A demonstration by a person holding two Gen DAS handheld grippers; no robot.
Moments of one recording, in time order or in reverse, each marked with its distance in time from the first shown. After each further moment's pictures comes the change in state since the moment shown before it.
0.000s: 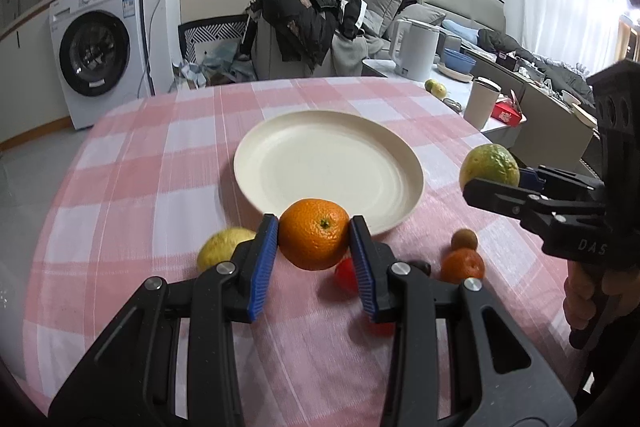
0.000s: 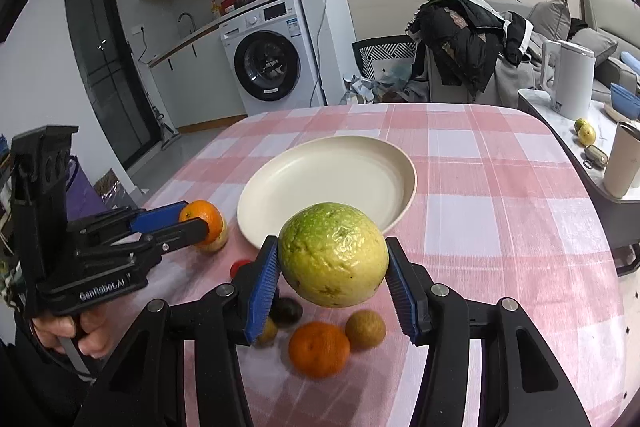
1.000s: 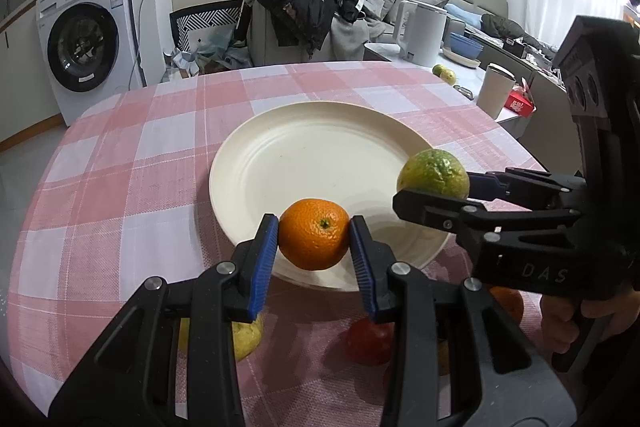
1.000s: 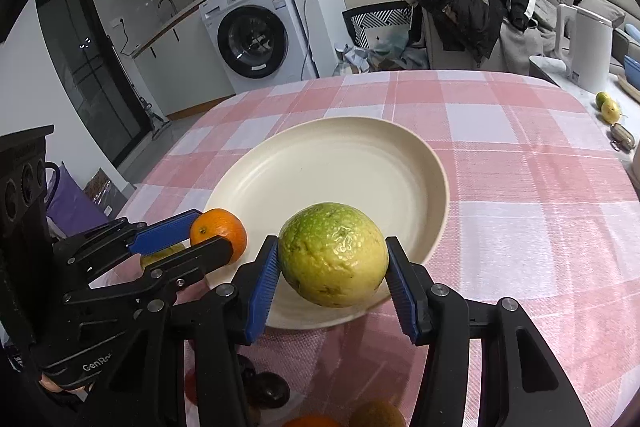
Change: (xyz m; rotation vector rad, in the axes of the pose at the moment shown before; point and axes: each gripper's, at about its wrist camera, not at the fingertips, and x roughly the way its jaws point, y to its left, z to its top) left arm 0.075 0.004 0.021 0.013 0.071 -0.002; right arm 0.085 -0.007 0.026 0.049 0.116 0.005
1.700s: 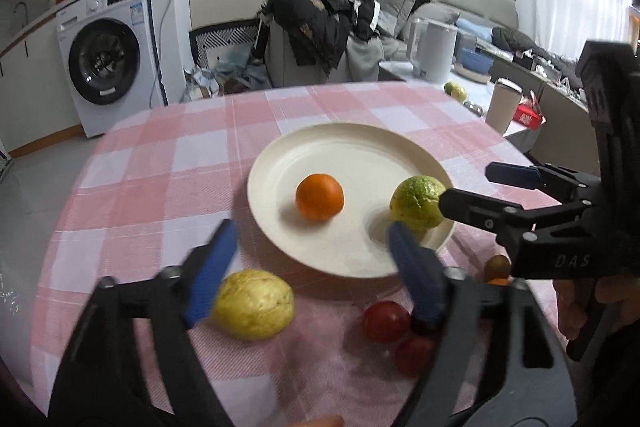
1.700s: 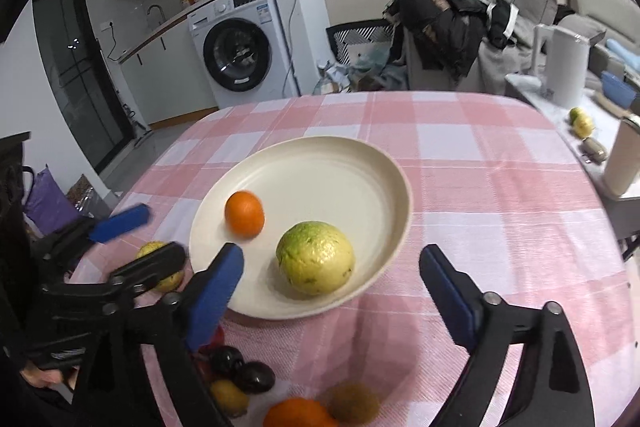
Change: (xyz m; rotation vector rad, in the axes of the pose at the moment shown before) left arm -0.045 0.007 -0.006 0.003 -0.080 0.067; right arm -0.031 0.001 -0.004 -0.013 -0.068 -0.101
